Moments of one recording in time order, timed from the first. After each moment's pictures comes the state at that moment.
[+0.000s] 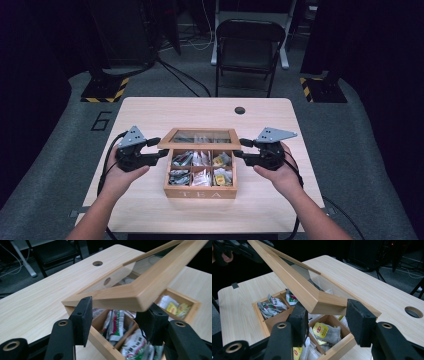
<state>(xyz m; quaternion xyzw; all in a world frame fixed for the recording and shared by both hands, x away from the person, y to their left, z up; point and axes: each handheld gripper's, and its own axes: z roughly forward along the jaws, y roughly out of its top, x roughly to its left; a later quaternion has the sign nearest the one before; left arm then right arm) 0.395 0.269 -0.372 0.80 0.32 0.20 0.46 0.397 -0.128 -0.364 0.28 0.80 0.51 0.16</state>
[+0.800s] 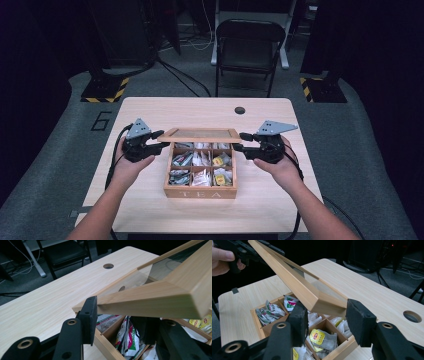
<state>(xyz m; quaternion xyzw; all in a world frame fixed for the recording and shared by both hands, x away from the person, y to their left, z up) 0.419 0.262 -0.375 0.80 0.33 0.22 0.46 0.410 -0.129 -0.358 0.28 0.80 0.51 0.16</state>
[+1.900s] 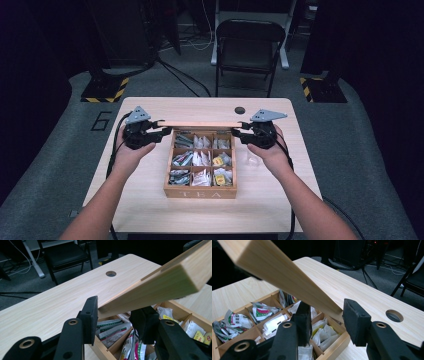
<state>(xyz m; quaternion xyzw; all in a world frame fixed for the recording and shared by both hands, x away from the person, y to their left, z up) 0.446 0.262 -0.357 0.78 0.34 0.21 0.47 0.460 -0.119 -0.369 0.32 0.79 0.49 0.19</state>
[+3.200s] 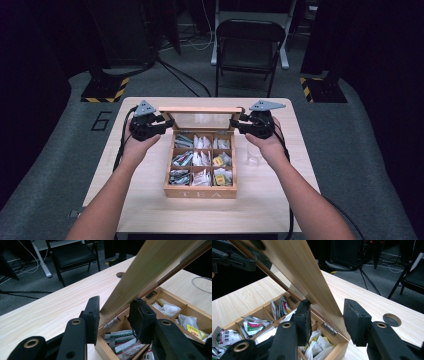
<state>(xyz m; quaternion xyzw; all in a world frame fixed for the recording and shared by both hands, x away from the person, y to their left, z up) 0.481 0.256 -0.370 0.78 0.36 0.23 0.47 0.487 -0.116 -0.362 0.34 0.77 0.50 0.18</state>
